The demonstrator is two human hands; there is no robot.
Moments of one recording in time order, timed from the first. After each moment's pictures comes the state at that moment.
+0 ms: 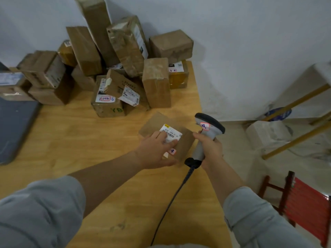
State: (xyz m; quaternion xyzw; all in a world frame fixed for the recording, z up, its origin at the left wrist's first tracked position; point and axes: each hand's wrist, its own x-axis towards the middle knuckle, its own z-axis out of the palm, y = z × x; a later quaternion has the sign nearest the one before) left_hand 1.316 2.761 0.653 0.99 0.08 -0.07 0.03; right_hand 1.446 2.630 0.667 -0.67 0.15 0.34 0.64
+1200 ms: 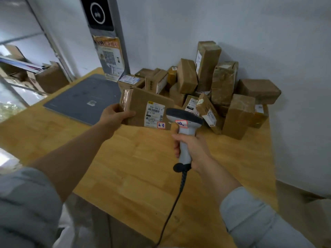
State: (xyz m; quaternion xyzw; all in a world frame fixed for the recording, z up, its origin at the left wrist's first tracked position) left_hand 1.019 2.886 0.772 0.54 0.57 0.37 0.50; right_hand 1.222 2.733 0.774 -0.58 -0.26 0.56 0.53
